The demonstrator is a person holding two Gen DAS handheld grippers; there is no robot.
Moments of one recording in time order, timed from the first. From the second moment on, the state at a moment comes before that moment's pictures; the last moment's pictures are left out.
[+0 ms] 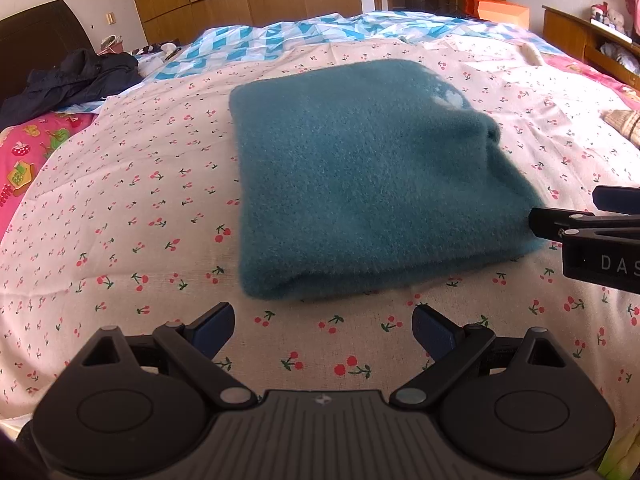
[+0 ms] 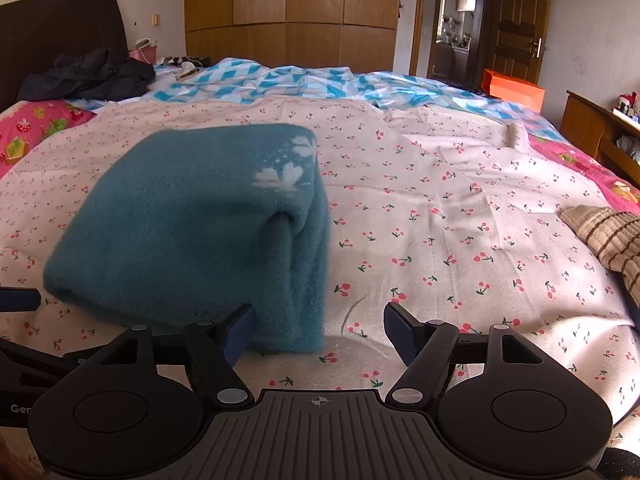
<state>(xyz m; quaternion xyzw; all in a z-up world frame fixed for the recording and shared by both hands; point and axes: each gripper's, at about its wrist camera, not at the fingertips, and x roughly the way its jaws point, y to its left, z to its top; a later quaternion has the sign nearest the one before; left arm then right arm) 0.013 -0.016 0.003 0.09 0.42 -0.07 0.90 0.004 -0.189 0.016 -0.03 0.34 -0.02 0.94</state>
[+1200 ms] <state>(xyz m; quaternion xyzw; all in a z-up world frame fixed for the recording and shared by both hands) 0.013 -0.018 0.001 0.09 0.42 -0.07 0.90 0.002 -0.185 0.010 -0.05 0.35 -0.02 0.94</state>
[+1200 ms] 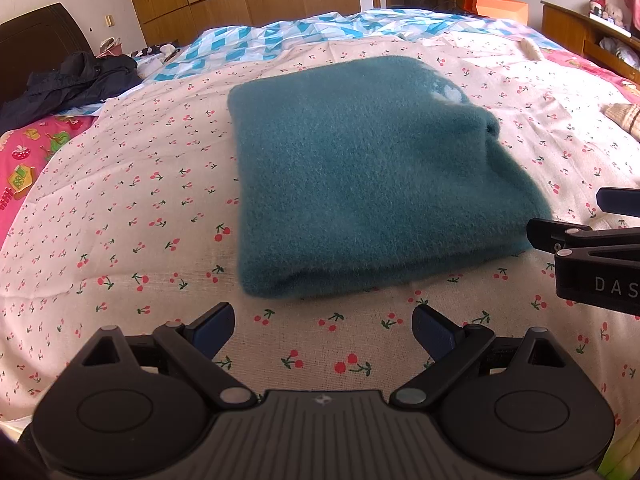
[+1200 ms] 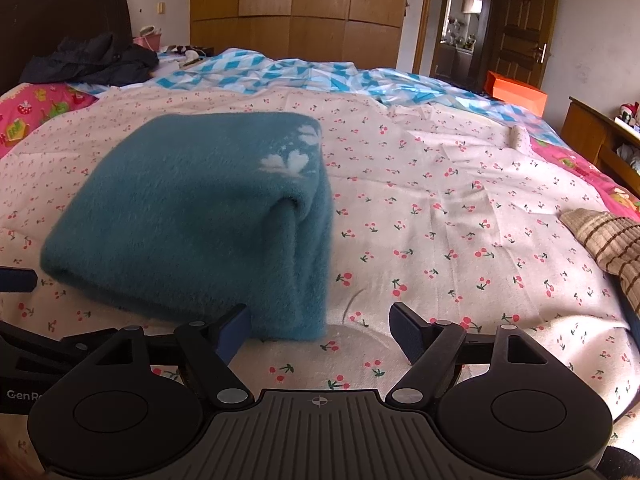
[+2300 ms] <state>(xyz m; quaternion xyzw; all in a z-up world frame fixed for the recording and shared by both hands) 0.012 -0.017 0.001 0.09 0.42 -0.07 0.90 0.002 -0.186 0.006 -0.04 0.36 -0.01 0.93</state>
